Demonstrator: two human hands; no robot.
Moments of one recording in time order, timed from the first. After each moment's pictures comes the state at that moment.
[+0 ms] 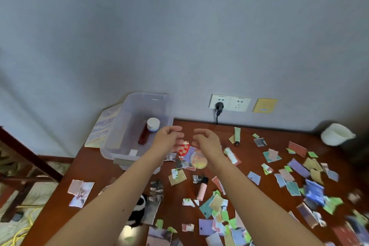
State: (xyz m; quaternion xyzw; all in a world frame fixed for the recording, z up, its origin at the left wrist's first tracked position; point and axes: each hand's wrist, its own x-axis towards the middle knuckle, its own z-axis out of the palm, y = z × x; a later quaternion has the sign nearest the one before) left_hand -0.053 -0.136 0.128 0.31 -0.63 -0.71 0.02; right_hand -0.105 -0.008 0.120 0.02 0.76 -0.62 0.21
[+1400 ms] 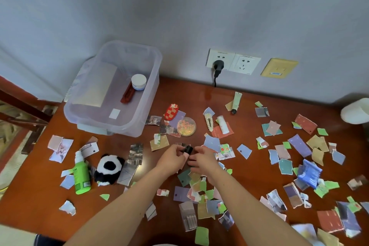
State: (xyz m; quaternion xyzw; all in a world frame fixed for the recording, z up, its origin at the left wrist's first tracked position) left_hand -0.043 -0.027 -0.023 0.38 -0.73 -0.54 -0.18; right_hand -0.104 0.083 -0.003 0.15 0.70 -0.50 0.49
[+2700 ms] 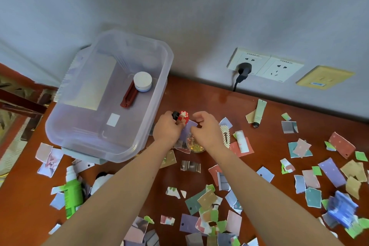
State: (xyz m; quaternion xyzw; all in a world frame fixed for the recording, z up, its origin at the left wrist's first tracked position) left_hand -0.152 -0.128 -0.046 0.44 -0.81 -0.37 -0.08; right_hand -0.210 -0.013 -0.029 -0.16 0.89 -0.35 0.26
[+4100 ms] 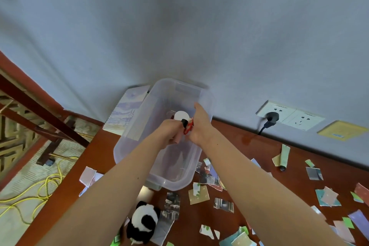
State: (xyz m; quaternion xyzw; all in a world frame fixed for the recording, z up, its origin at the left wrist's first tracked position) left_hand -0.128 -0.265 0.050 0.46 -0.57 -0.67 -0.07; right_hand -0.187 -0.188 0.108 0.19 0.59 -0.64 0.46
